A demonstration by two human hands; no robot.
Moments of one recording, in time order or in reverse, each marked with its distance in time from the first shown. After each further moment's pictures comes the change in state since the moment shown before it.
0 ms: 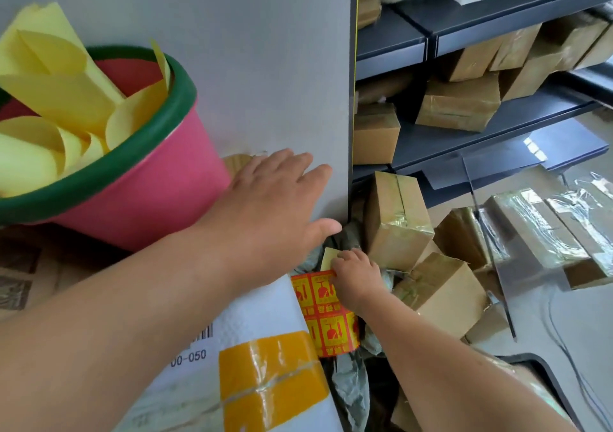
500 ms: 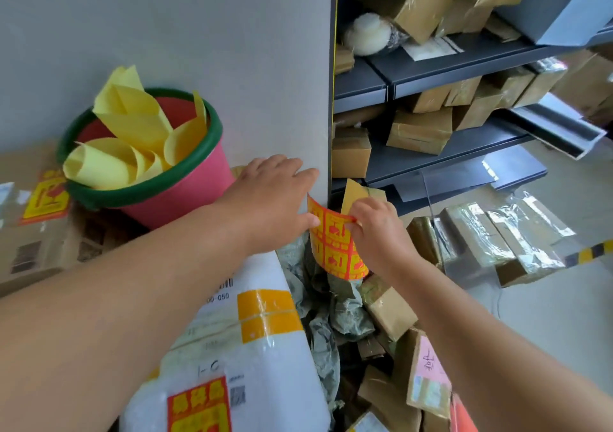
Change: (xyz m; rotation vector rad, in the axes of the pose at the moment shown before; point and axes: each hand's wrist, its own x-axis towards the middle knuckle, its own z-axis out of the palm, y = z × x) left_hand -0.026 0.022 -0.055 -0.025 -0.044 -0.011; right_hand -0.101 0.002 -0.150 0.181 0.465 -0.098
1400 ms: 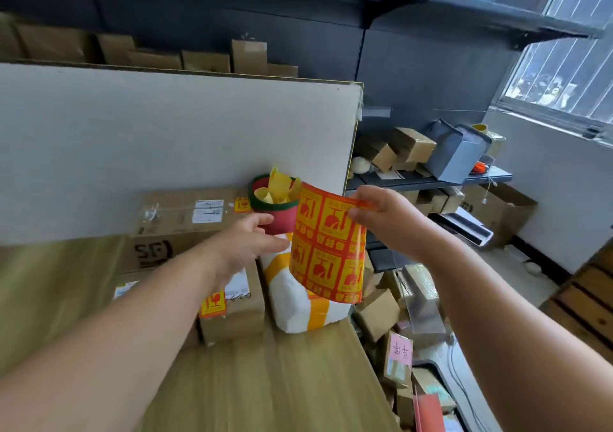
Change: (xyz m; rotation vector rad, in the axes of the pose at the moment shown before) left_hand -0.419 -0.005 -0.095 -1.410 0.179 -0.256; right_hand -0.297 -0.310 -0.237 0.249 -0.046 -0.142
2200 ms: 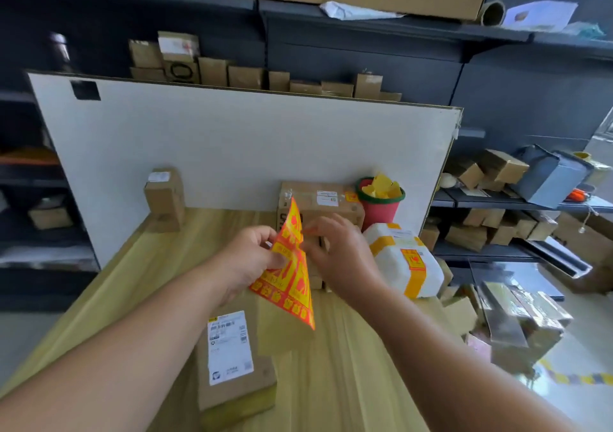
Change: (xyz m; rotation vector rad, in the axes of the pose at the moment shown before) left_hand -0.269 -0.088 -0.134 -0.029 0.333 0.049; right_hand -0.150 -0.213 0.231 -0.033 0.191 -0.400
